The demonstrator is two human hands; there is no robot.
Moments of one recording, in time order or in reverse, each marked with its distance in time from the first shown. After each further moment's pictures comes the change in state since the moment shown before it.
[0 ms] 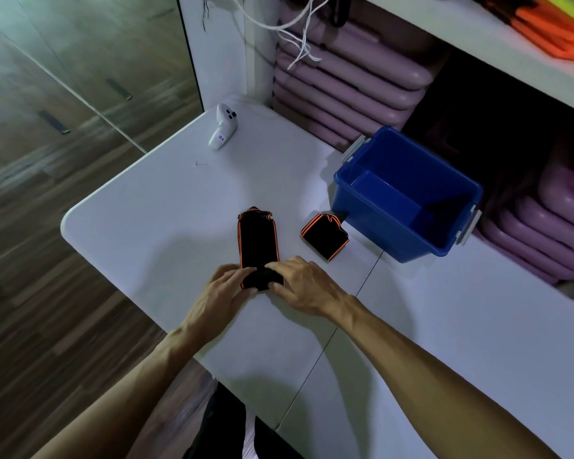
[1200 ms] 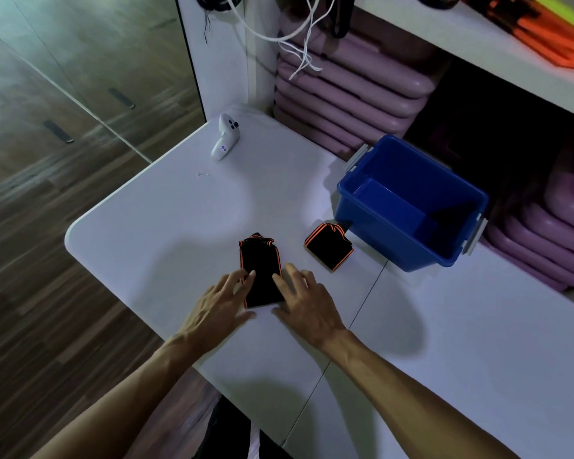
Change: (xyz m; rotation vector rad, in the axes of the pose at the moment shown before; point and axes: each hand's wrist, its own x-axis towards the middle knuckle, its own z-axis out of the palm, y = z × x) left_hand 0.001 -0.017 -0.004 0.423 -0.026 0.168; right_hand -0.009 0.001 0.045 -0.350 0.243 0.048
